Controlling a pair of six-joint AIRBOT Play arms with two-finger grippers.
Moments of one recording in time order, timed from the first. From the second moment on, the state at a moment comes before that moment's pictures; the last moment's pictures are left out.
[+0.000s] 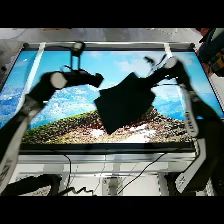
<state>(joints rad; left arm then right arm) -0.37 -1.34 1.41 1.23 -0.69 -1.29 0.01 -1.92 1.99 -1.08 1.45 1.33</state>
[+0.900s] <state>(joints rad) -0.32 -0.98 1.41 1.51 -0.78 -1.29 -1.13 -1.30 1.98 -1.64 1.82 1.88</state>
